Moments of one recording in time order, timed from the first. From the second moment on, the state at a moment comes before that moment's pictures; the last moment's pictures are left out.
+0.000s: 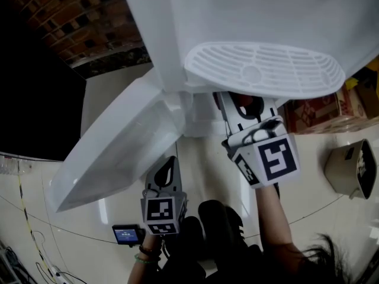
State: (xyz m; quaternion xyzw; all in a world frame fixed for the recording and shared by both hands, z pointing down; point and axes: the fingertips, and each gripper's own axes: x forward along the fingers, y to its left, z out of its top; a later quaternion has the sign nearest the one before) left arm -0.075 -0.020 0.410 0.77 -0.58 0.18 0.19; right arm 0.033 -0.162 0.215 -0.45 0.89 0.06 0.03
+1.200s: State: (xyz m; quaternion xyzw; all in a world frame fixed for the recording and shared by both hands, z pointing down) left arm -0.087 -0.015 0.410 0.77 -0.59 0.17 0.20; right arm 0.032 -0.218 0.249 -0.44 0.90 0.03 -0.01
